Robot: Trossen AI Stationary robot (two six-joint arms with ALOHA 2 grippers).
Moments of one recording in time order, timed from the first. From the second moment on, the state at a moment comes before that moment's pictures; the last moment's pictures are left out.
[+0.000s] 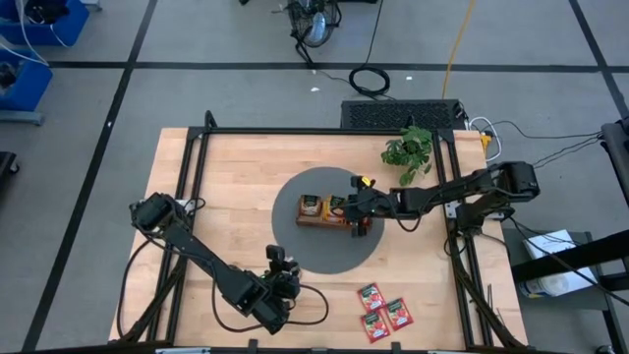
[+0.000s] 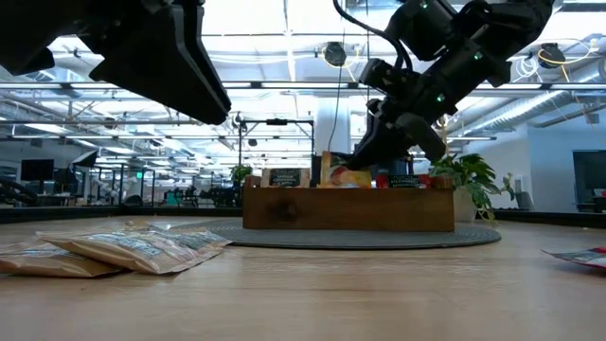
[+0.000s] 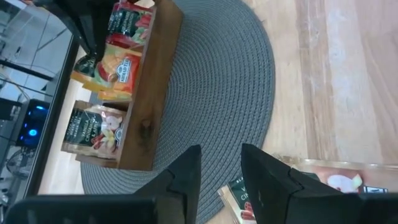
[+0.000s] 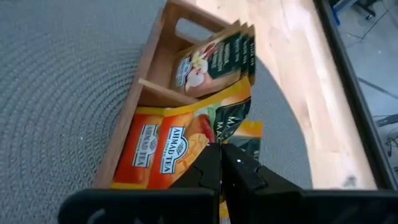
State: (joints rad) left arm -0.66 1.93 1.35 -0.69 -0.82 -0.42; right arm 0.00 1.53 0.70 0.17 0.26 -0.34
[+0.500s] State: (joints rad) left arm -0.66 1.93 1.35 -0.69 -0.82 -0.42; right arm -0.01 1.54 0.70 0.16 0.16 -0.25
